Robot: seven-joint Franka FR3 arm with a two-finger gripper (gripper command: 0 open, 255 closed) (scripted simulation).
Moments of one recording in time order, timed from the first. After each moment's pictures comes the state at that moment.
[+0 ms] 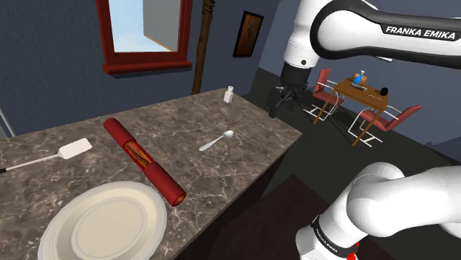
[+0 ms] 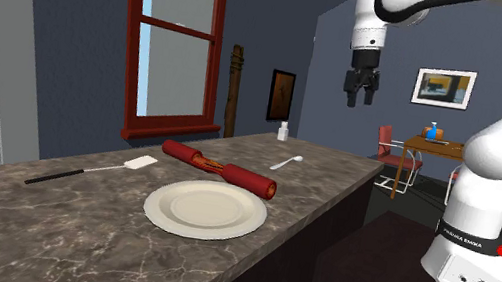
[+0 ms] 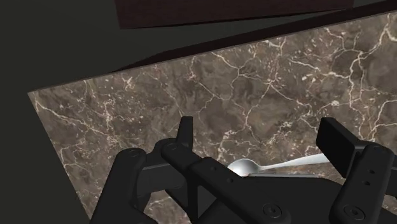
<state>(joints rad) 0.04 -0.67 0.10 -2.39 -0.04 1.65 0.20</state>
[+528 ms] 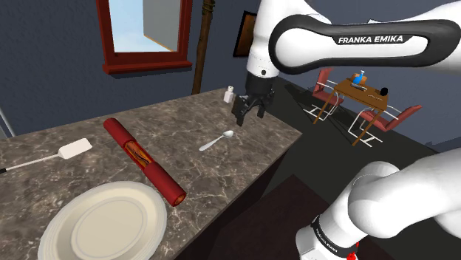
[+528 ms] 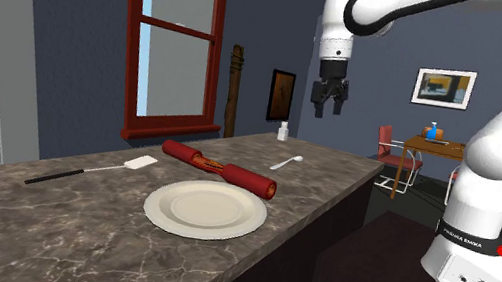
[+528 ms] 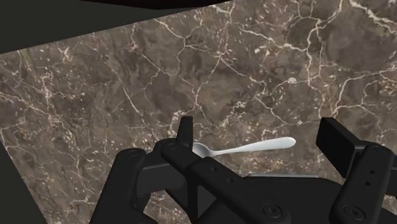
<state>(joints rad) 0.08 -0.46 0.23 -2.33 0.00 1.82 0.33</state>
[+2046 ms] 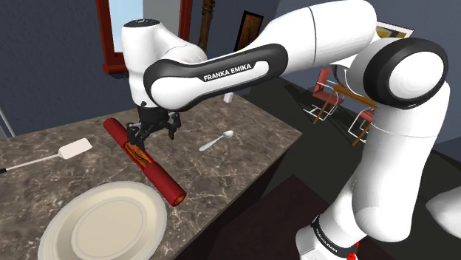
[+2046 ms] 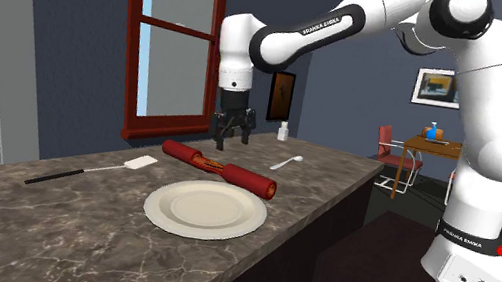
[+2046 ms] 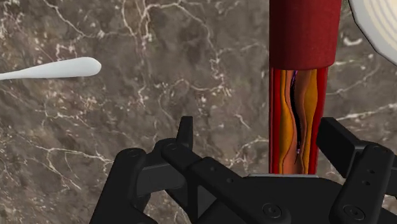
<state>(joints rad) 0.26 0.36 0.44 -1.73 -0.27 1.98 0.76</state>
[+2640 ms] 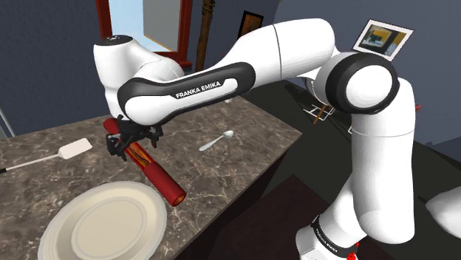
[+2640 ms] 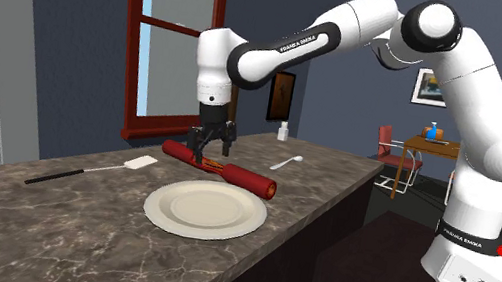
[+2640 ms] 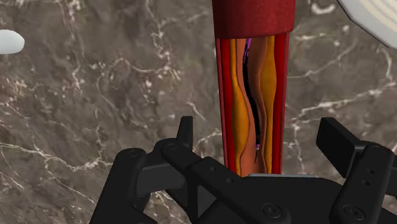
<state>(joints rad) 0.34 0.55 0.42 -1.55 -0.35 1.98 0.81</state>
